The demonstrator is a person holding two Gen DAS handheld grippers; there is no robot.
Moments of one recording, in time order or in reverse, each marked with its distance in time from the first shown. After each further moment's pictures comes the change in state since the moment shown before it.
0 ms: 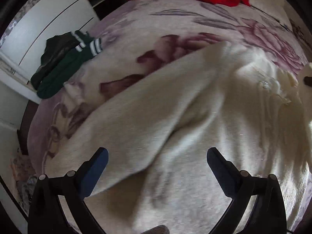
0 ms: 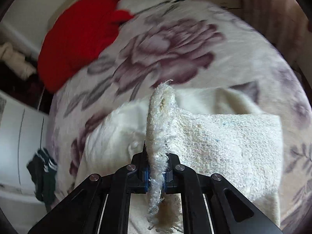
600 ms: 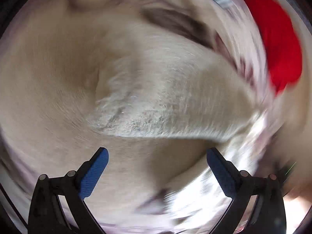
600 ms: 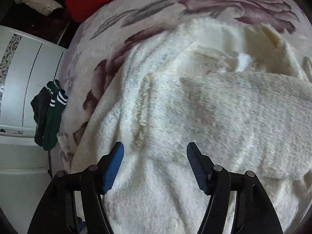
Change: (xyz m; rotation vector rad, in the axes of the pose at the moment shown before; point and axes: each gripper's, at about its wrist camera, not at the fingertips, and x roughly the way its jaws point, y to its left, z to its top) left arm 0.100 0.206 -0.144 -0.945 0.333 -0.616; right arm 0.084 0.103 -0.084 -0.200 0.299 0.125
